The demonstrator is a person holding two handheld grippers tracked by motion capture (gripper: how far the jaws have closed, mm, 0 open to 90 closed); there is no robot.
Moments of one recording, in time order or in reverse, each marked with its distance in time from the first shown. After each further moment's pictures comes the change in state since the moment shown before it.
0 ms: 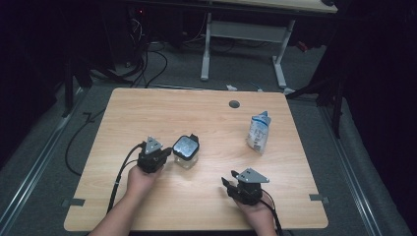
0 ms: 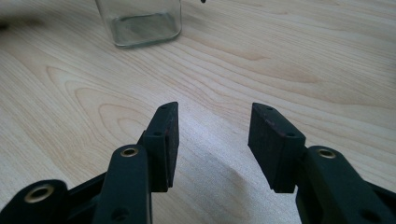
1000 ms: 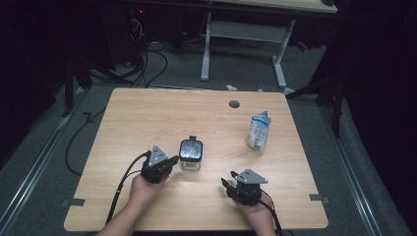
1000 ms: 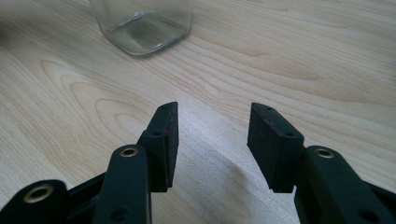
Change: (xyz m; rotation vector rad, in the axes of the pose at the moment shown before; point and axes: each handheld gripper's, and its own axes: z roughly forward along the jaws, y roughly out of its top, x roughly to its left) left arm -0.035 -0.007 -0.019 -0.039 -0.079 0.061; right arm 0.002 -0.002 0.002 0.007 -0.013 -0.014
